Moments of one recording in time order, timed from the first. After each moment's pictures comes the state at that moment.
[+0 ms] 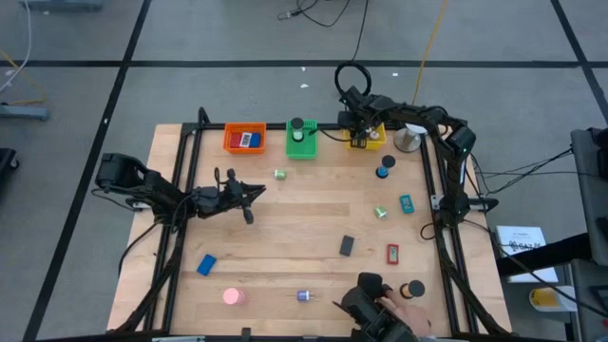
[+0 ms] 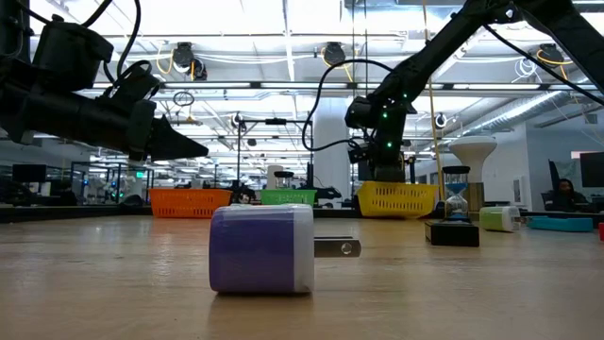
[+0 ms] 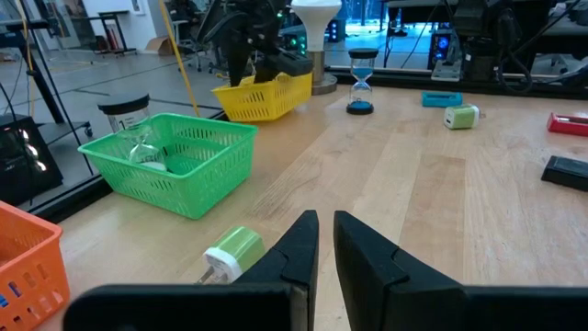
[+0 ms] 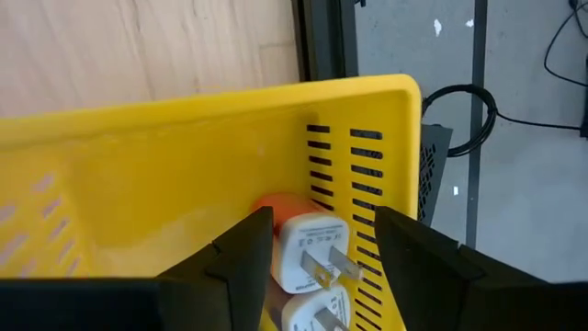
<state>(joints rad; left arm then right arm) -0.01 1.48 0.04 1.29 -0.43 -0.02 -0.79 1.98 1.43 -0.61 0.18 -0.72</state>
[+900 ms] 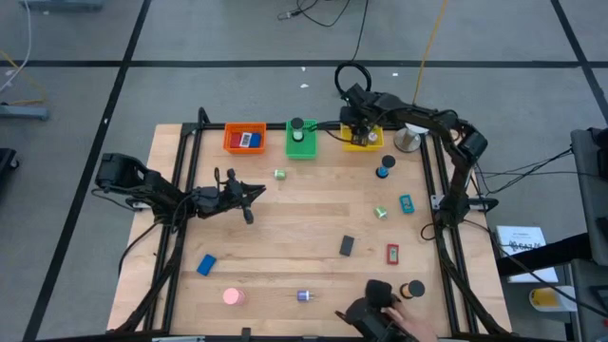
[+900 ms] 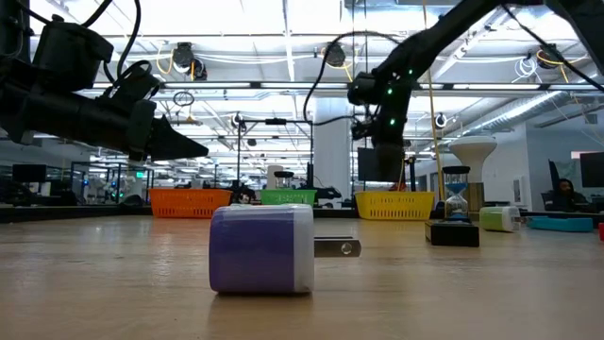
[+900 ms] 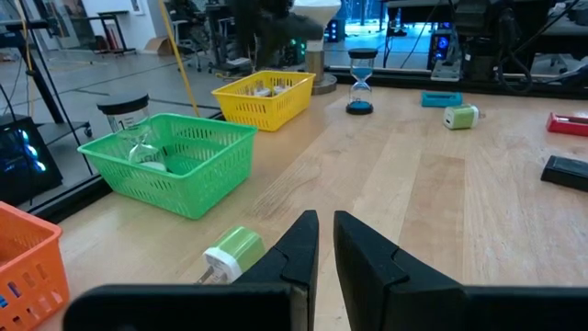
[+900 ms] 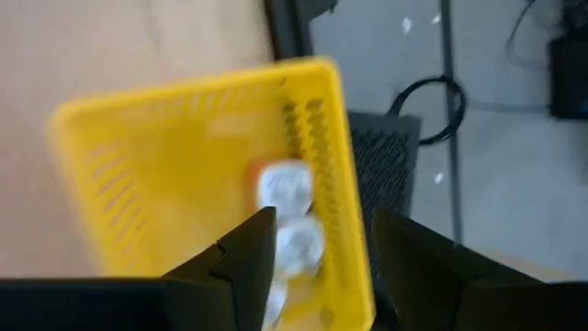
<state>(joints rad) -0.01 1.48 0.04 1.29 -0.43 -0.02 -0.75 1.85 1.43 -0.72 0.23 -0.61</state>
